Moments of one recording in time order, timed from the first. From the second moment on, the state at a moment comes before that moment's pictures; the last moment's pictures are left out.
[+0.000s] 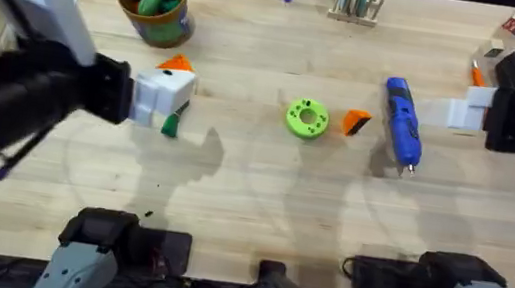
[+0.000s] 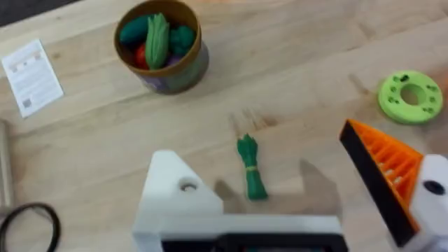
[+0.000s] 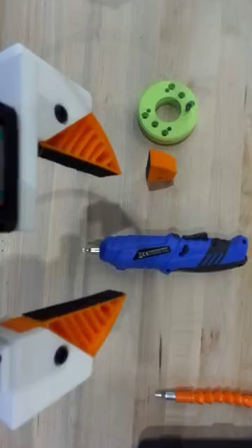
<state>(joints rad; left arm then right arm) -0.01 0.61 0.87 -0.84 0.16 0.23 0.00 0.90 1.04 -1.11 -0.04 -0.02</state>
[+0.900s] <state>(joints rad) -0.01 0.14 0.27 -0.23 0.40 0.24 0.00 0.90 1.04 -1.11 -0.04 -0.02</state>
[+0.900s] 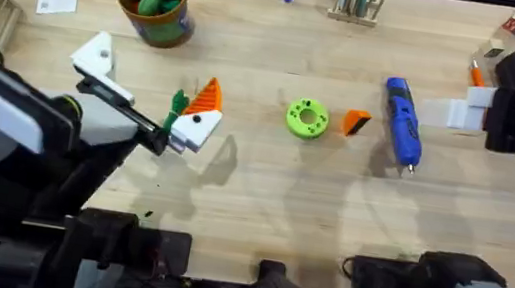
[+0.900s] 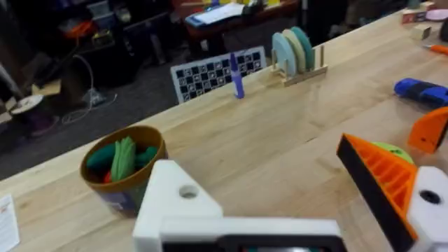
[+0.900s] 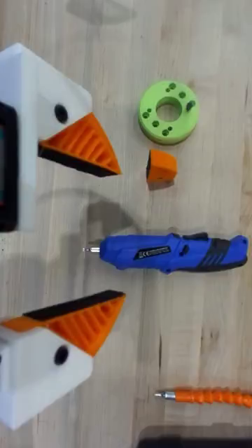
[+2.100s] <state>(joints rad) -0.01 0.00 0.01 -0.09 0.99 0.24 0.00 0.90 1.04 -1.11 -0.04 -0.02</state>
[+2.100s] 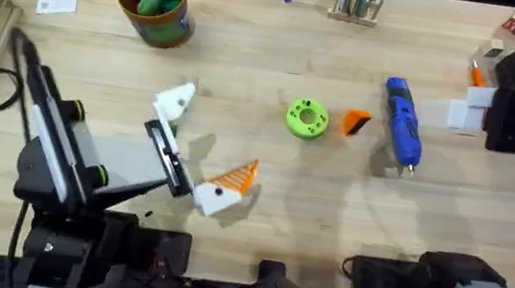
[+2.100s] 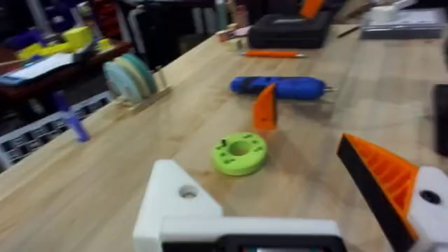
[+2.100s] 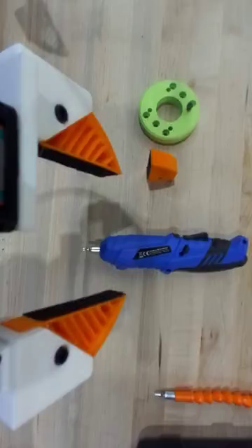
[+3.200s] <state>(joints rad) -0.01 0.00 0.01 -0.13 1.17 0.05 0.00 0.90 1.04 -1.11 -0.04 -0.02</state>
